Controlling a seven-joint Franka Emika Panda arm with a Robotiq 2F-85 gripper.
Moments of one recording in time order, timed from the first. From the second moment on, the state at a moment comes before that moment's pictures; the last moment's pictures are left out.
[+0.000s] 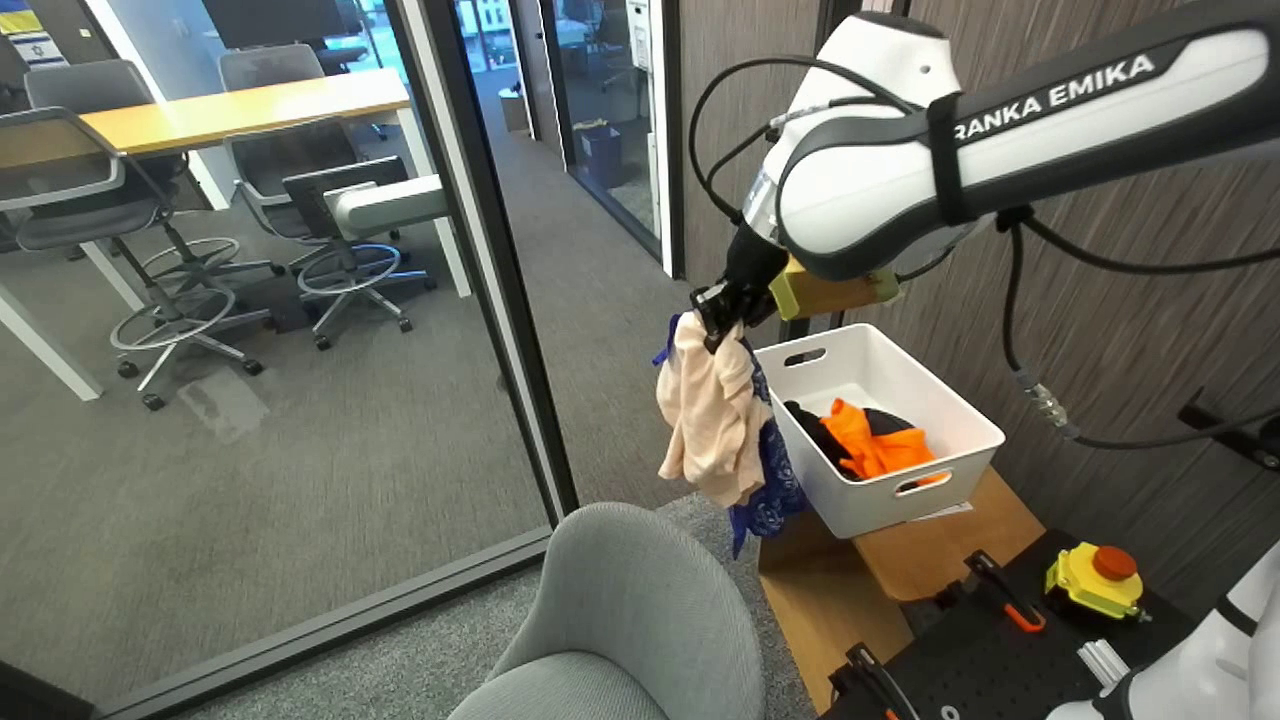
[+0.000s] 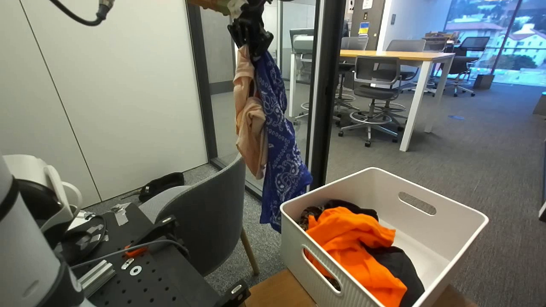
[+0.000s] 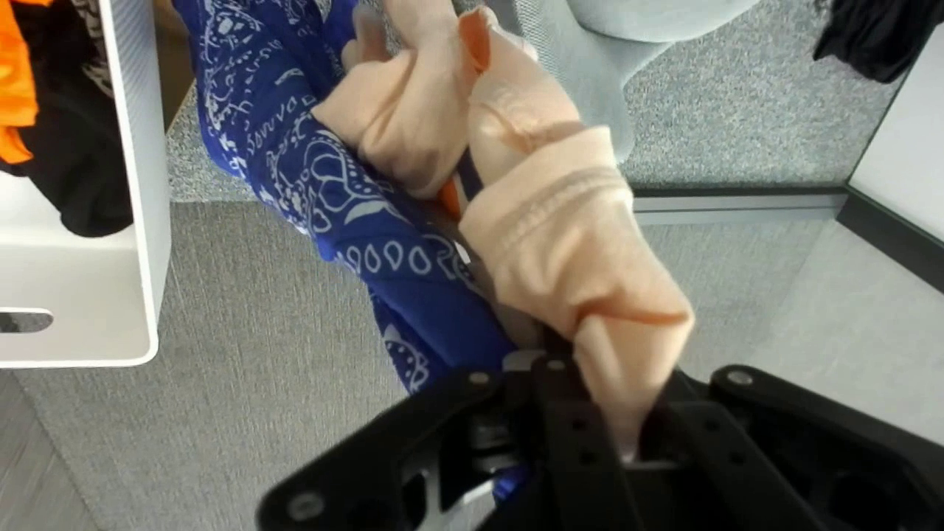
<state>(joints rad) 0.19 -0.33 0.08 -2.45 0.22 2.48 0.11</state>
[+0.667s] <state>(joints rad) 0.17 -0.14 0.12 -2.50 0.14 2.54 0.12</state>
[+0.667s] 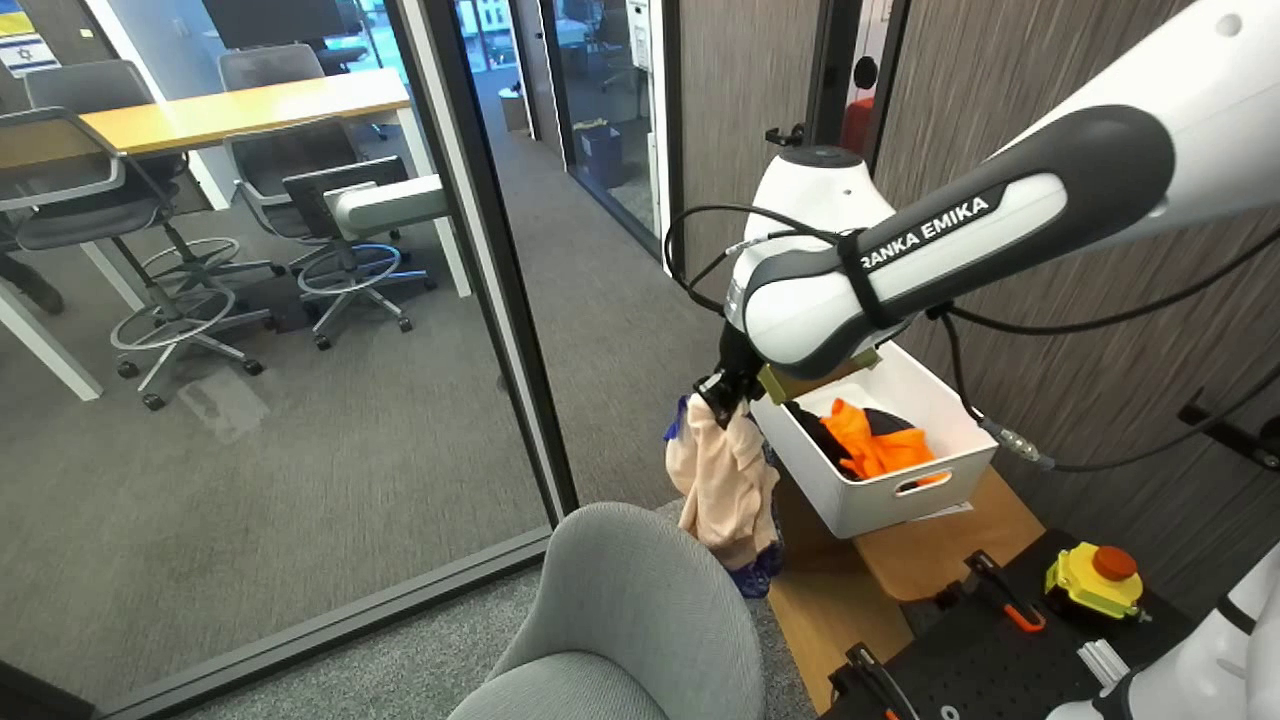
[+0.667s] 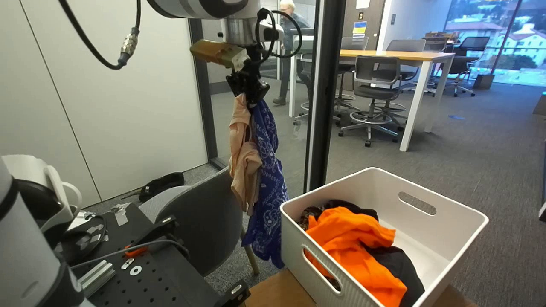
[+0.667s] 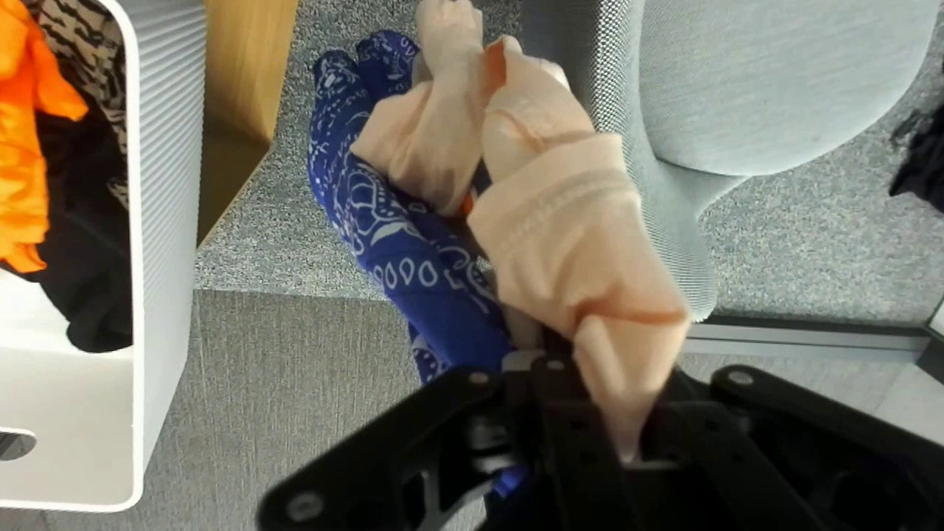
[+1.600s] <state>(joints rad) 0.31 -0.07 0.37 -2.46 0.03 2.53 0.30</state>
